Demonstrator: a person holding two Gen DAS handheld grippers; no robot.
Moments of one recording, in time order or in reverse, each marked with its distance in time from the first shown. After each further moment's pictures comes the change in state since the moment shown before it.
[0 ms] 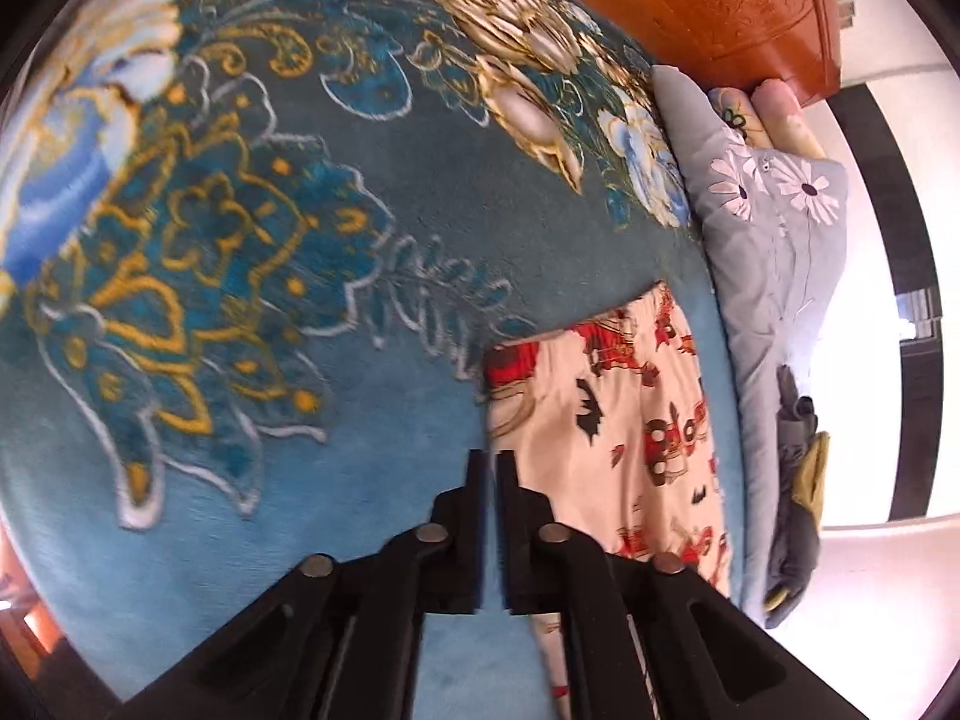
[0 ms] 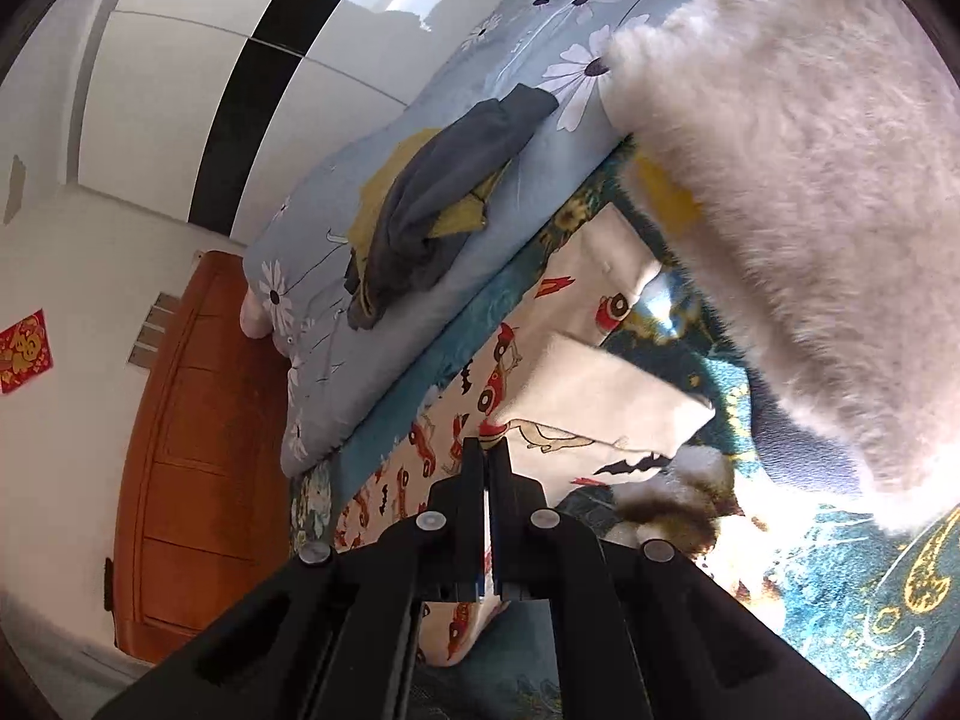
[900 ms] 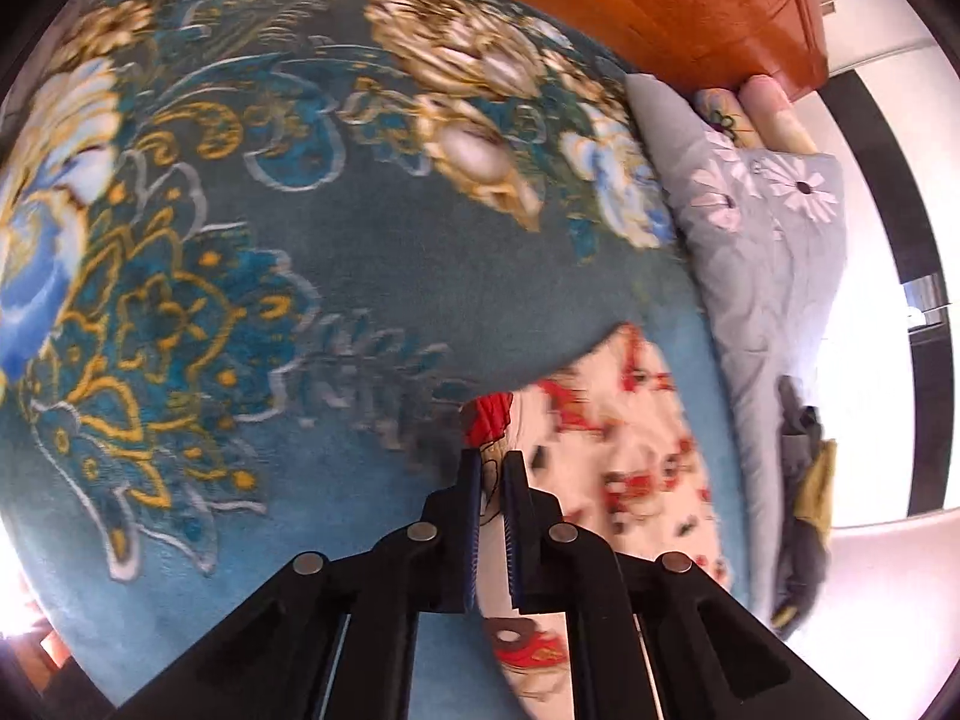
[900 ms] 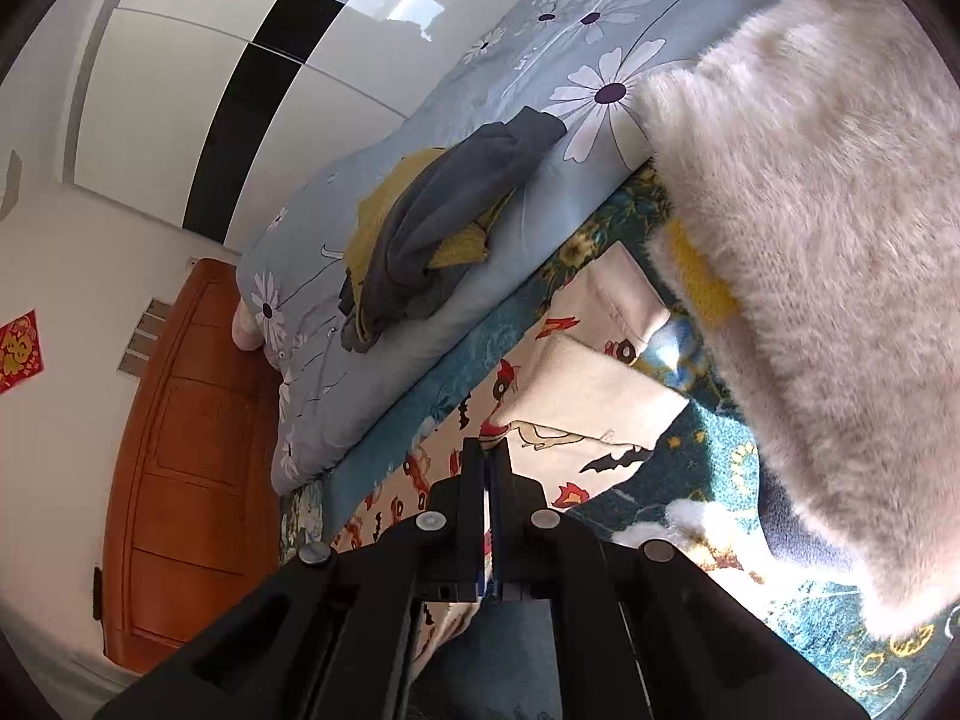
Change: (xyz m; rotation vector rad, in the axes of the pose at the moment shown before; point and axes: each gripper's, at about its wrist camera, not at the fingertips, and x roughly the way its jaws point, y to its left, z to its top) left arm -0.004 -0.046 0.025 0.052 -0.038 0.023; right arm 0.006 0.005 0.033 0.007 -0.052 -0.028
